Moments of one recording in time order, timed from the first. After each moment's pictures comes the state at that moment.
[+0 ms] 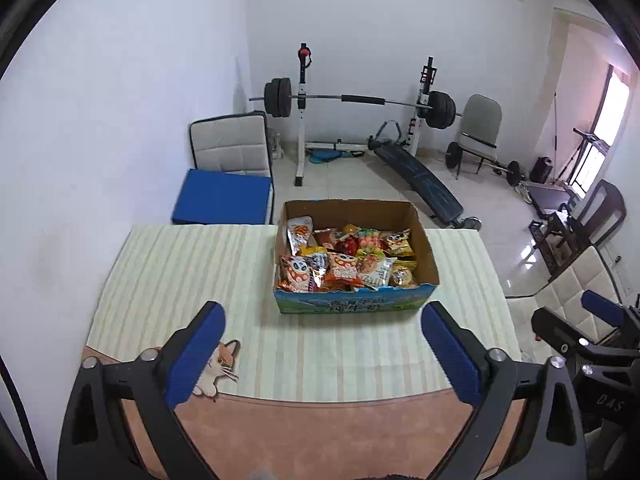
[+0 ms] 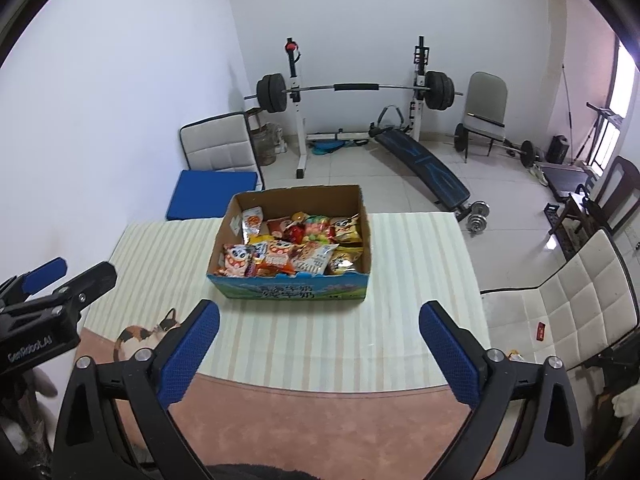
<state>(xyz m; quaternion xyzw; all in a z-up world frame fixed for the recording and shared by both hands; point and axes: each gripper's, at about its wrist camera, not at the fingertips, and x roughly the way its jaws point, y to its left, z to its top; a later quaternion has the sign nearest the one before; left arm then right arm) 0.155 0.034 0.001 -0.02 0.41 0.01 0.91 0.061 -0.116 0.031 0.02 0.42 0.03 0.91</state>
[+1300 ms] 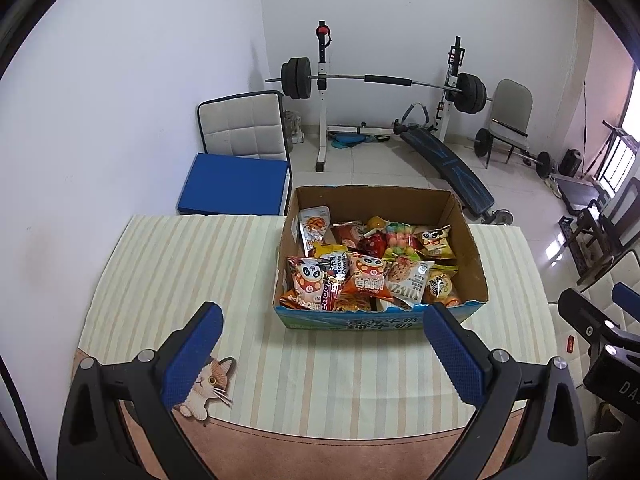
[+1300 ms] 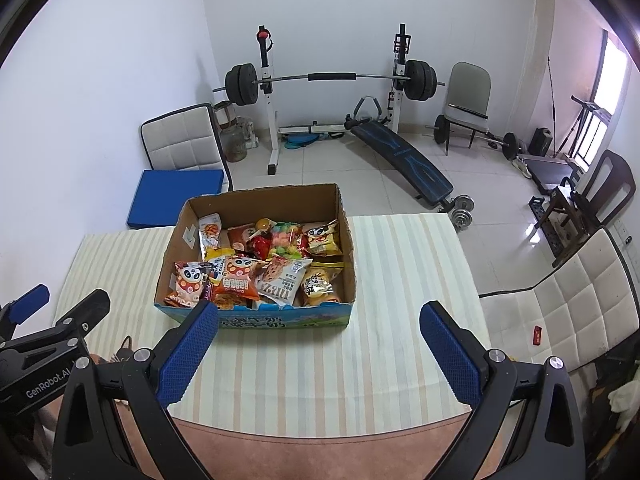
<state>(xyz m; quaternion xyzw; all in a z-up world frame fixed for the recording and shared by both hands) 0.225 0.030 -0.067 -0.01 0.44 0.05 0.90 0.175 -0.123 -0.044 0.01 0.43 -0.01 0.90</state>
